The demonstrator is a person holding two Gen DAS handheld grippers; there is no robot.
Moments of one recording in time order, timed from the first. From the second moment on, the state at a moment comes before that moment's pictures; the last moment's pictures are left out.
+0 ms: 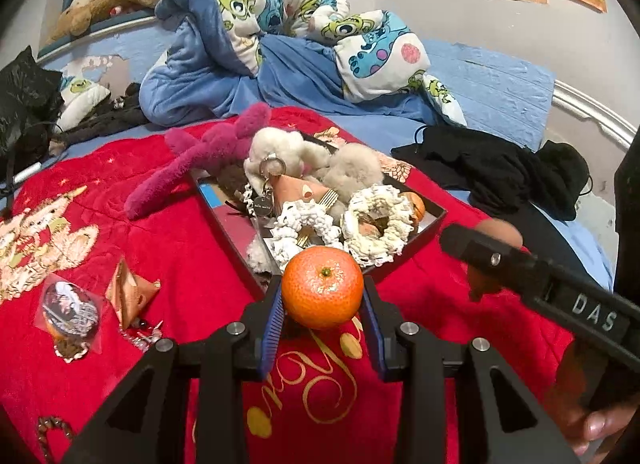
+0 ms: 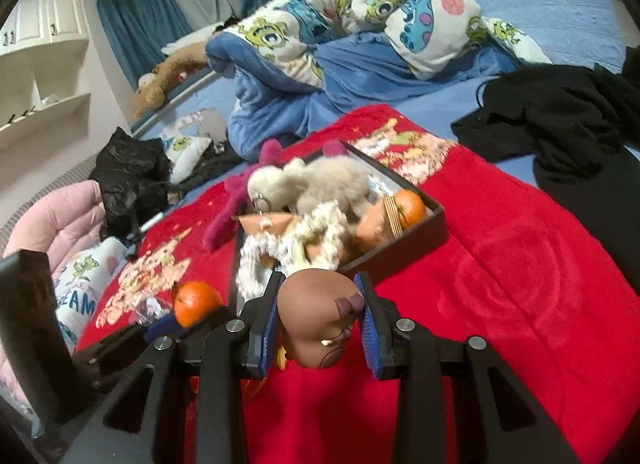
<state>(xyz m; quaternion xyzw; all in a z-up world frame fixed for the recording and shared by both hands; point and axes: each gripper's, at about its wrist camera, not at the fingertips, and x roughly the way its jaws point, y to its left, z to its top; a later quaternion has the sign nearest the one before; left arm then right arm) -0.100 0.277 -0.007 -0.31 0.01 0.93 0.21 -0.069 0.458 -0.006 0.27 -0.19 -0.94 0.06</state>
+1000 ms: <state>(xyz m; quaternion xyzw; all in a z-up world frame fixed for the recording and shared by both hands) -0.189 0.289 -0.025 -0.29 0.02 0.92 0.25 -0.172 0.462 -0.043 0.29 -0.22 -0.93 0.09</state>
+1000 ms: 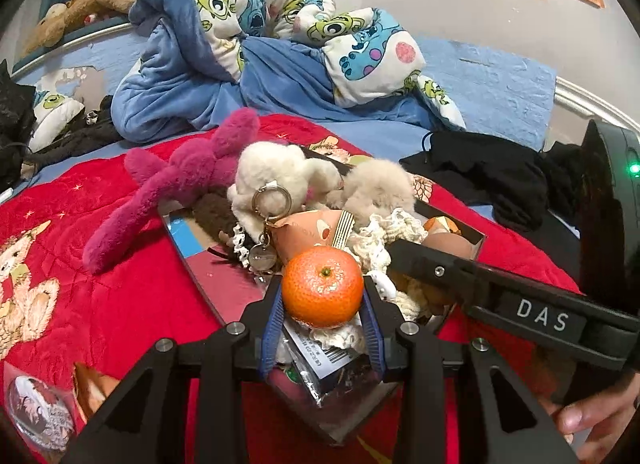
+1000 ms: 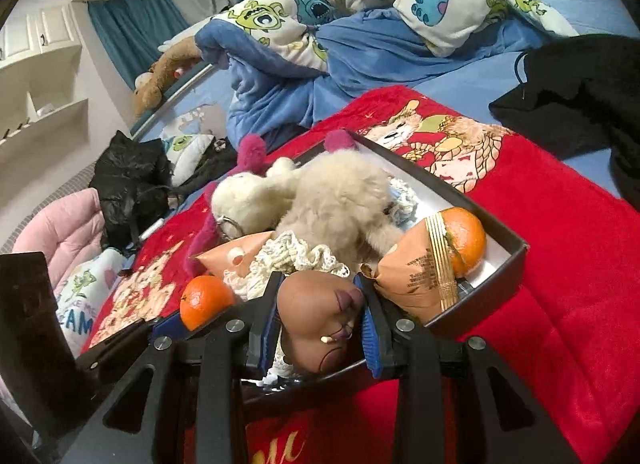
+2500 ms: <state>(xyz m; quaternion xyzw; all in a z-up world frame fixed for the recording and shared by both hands) -0.180 0.293 -0.038 -0.27 0.04 0.93 0.25 -0.156 0.441 -0.041 0.25 -0.14 -0.96 0.06</state>
